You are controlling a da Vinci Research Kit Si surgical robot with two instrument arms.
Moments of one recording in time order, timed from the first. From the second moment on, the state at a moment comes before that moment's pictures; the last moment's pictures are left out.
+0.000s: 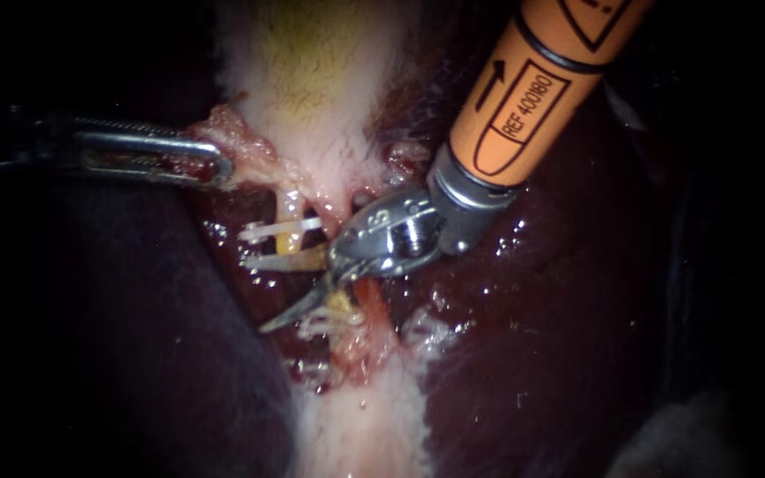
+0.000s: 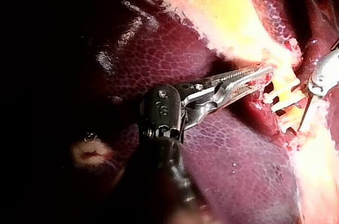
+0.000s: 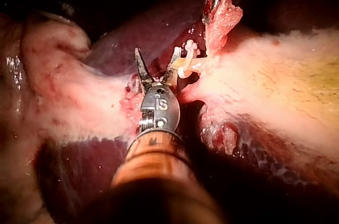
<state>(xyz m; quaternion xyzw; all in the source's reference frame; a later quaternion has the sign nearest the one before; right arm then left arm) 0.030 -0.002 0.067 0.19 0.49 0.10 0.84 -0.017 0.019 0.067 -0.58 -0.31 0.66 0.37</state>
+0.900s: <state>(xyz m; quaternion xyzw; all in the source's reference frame) 0.010 0.001 0.061 0.10 0.47 0.12 0.87 -0.017 0.019 0.067 -0.58 -0.31 0.66 0.37</state>
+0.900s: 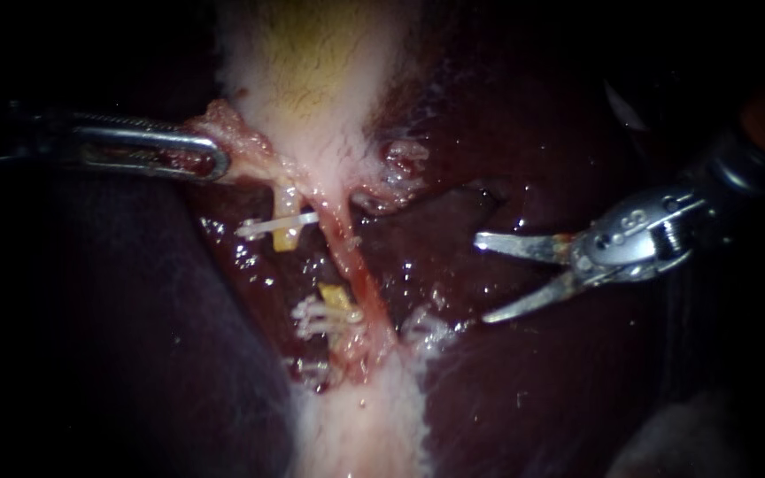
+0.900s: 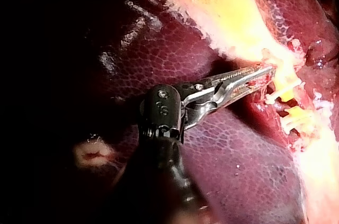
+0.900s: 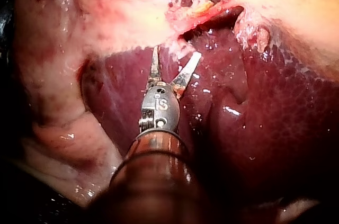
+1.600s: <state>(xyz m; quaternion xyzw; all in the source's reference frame) 0.010 0.001 0.061 0.10 0.47 0.12 0.87 -0.018 0.019 0.071 -0.58 -0.30 0.66 0.37</state>
